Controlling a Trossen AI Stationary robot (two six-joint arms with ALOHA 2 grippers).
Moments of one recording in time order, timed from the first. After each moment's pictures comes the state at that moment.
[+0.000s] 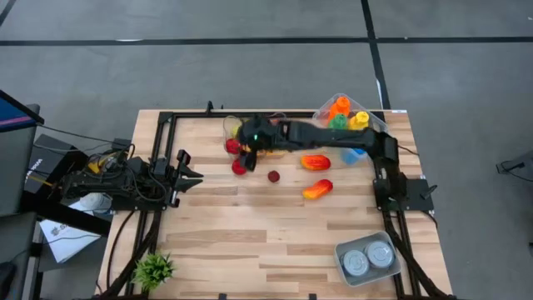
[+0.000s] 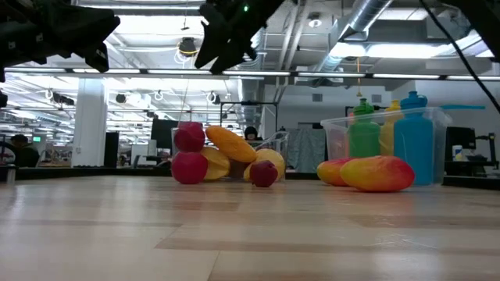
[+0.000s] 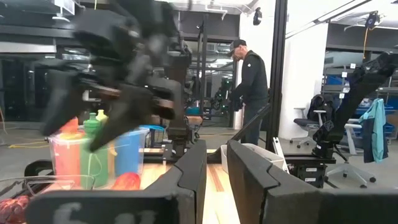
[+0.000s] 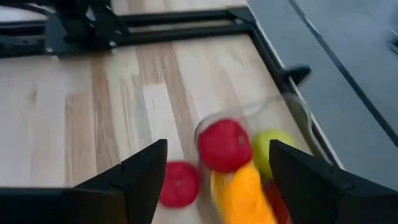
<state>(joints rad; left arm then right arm) 0.01 0.00 0.01 0.26 0.08 -0.06 -0.12 2.05 1.94 -0.60 0.22 0.00</state>
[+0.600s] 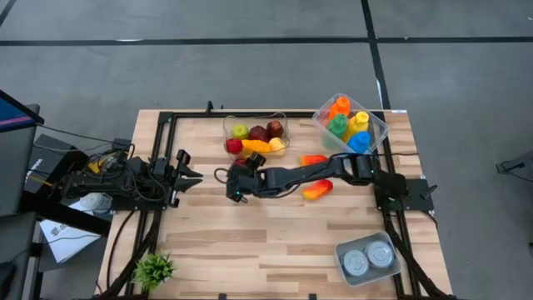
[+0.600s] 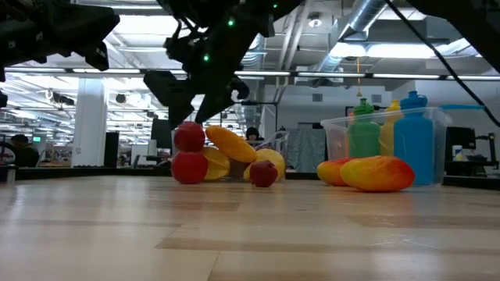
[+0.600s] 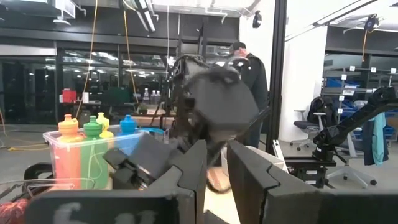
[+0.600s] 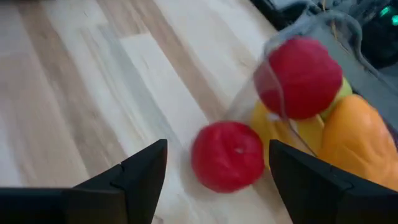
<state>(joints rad) 0.01 0.00 0.01 0.27 0.08 -0.06 0.08 2.32 1.94 -0.49 0.68 0.31</state>
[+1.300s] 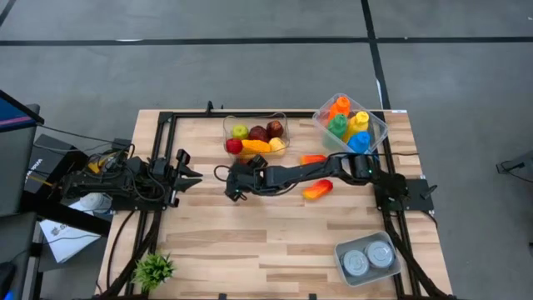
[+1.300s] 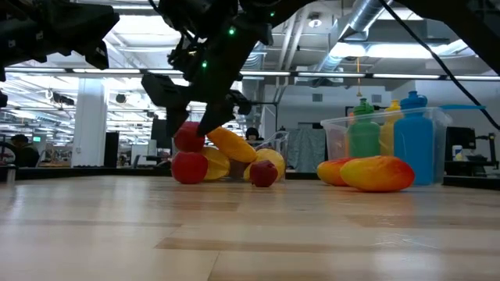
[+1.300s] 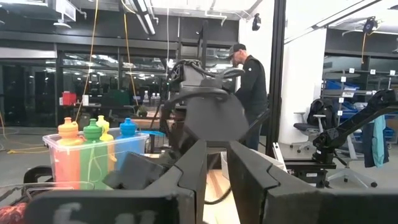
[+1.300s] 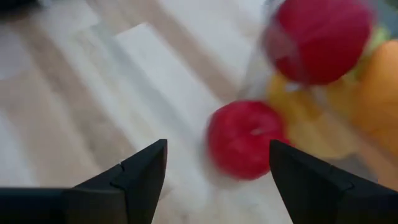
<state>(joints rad) 0.01 0.00 0.01 0.28 0.08 -0.06 0.07 2.34 1.94 -0.52 0.57 0.53</state>
